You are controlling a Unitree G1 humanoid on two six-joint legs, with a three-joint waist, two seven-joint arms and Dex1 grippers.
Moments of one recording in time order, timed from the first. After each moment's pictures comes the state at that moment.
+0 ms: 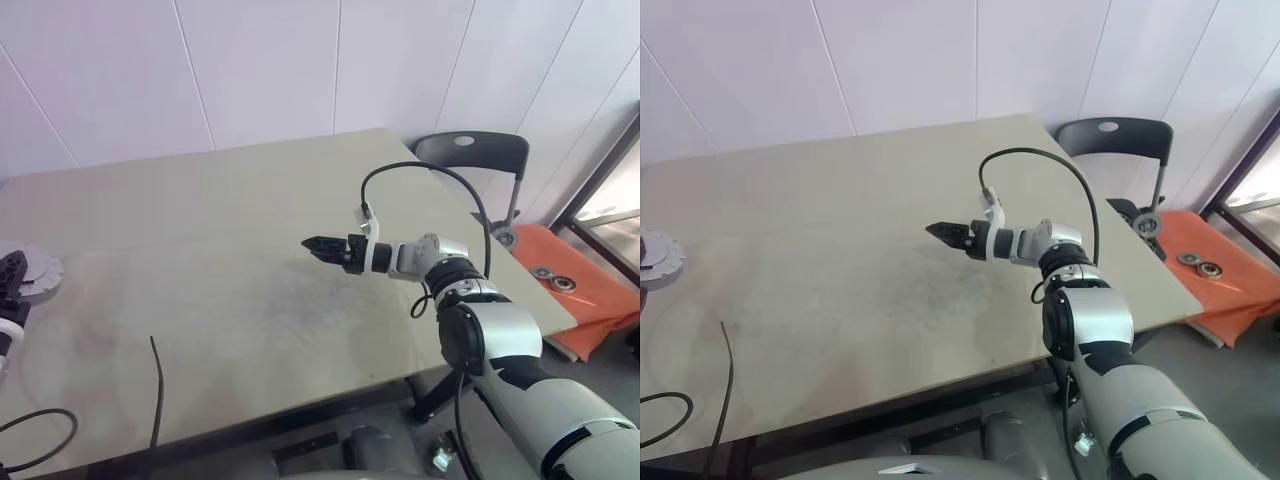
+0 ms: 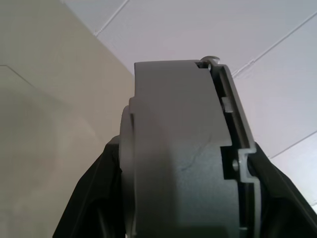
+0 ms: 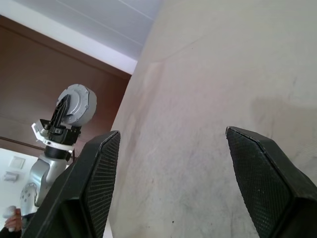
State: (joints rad) left arm 0.02 0.60 0.92 0.09 -1.33 0.60 -0.09; right arm -1.09 -0.16 -0.24 1.22 0.34 0.86 1.05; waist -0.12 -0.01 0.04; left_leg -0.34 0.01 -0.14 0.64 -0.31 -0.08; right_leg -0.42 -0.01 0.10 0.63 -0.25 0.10
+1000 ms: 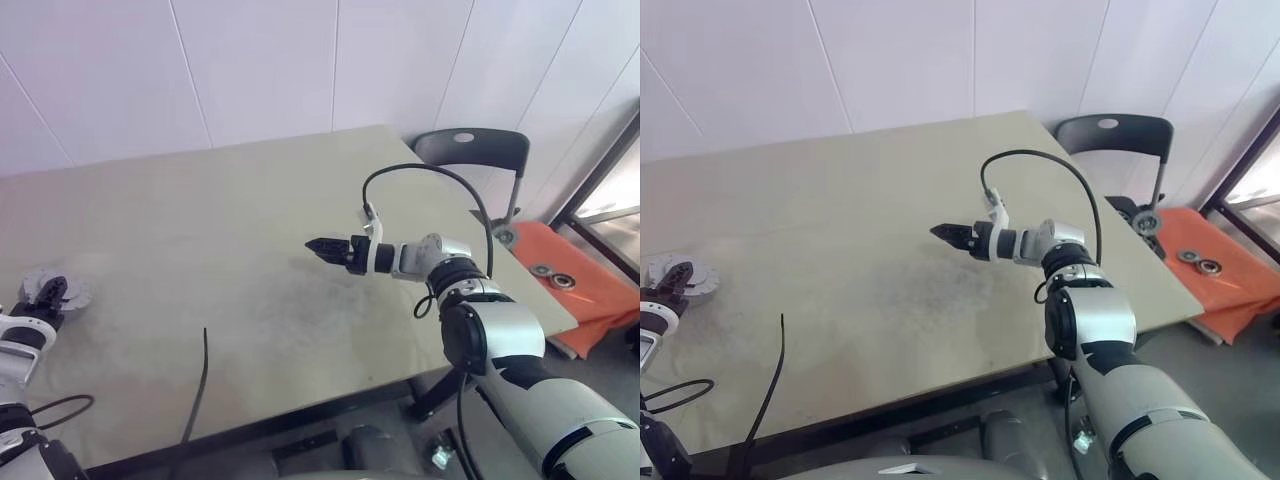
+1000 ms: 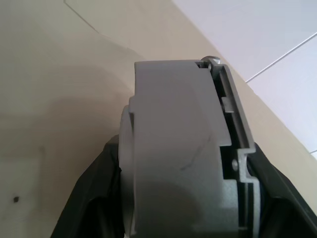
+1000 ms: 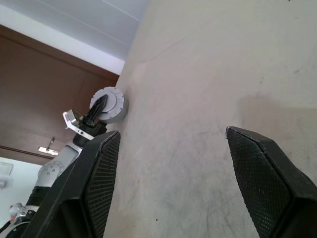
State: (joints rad) left arm -0.27 0.71 0.78 0.79 -0.84 0.45 -0.41; right arm -1.09 -0.17 -0.24 1.22 0.33 0.86 1.02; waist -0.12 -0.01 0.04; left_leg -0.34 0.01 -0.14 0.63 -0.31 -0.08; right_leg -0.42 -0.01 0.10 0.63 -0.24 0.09
